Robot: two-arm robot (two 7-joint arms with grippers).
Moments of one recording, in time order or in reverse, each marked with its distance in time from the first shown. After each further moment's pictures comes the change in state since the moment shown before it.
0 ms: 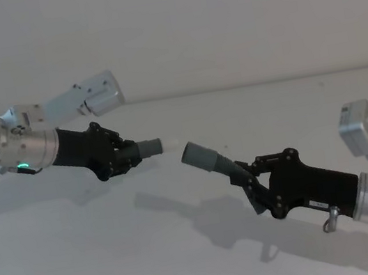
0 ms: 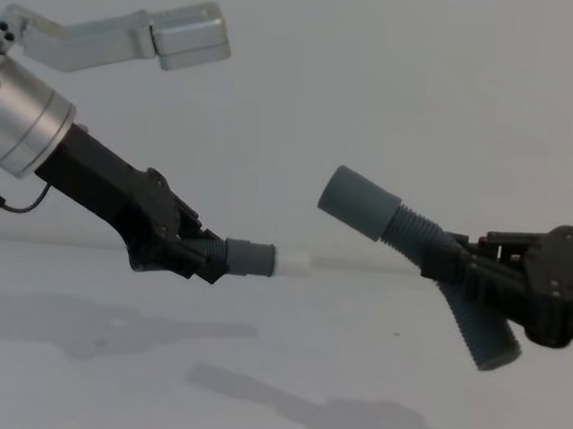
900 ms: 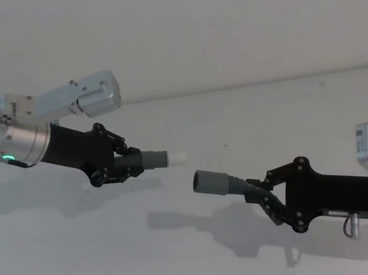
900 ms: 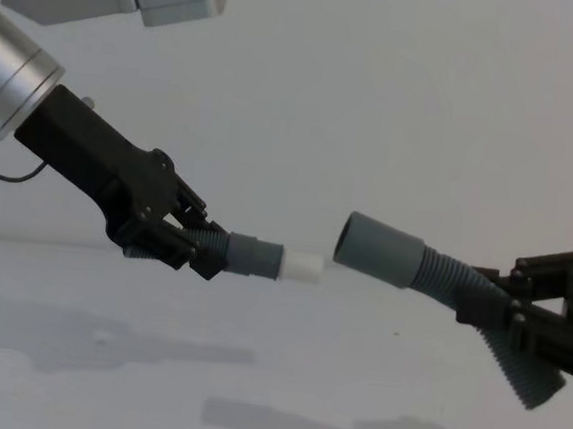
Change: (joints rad) left arm -0.072 0.045 0.055 -0.024 -0.035 -0.065 -0.181; right arm 0.055 0.084 -0.033 0.064 -0.038 -0.167 0.147
